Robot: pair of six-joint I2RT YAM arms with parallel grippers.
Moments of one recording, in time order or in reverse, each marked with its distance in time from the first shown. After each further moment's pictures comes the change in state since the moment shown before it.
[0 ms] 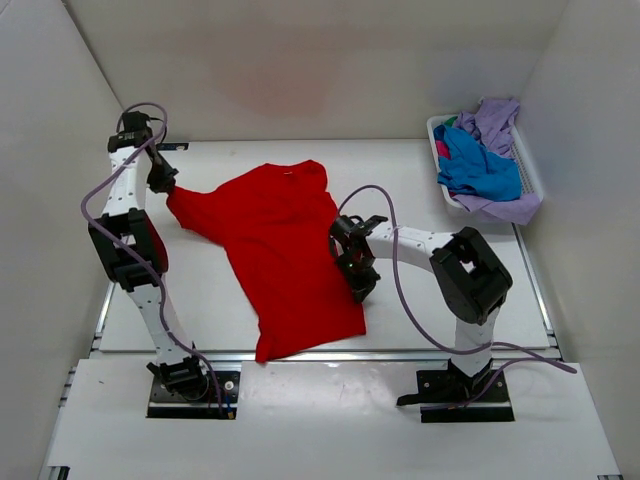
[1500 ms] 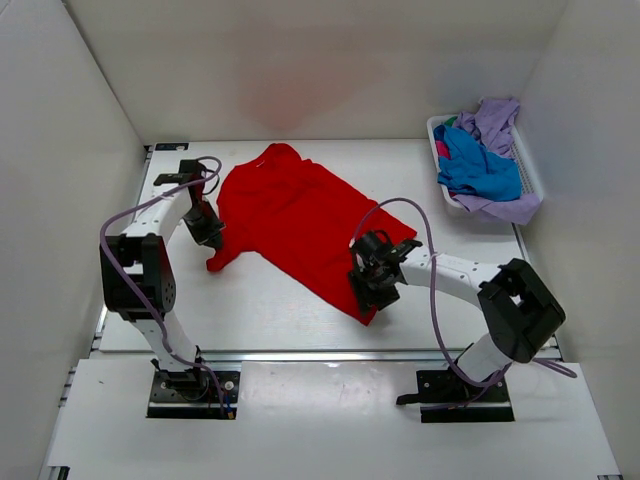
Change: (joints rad) left arm -0.245 -0.344 -0.633 -0.005 0.109 -0.045; right arm -0.009 -0.316 -0.317 0.134 -0.003 0.075
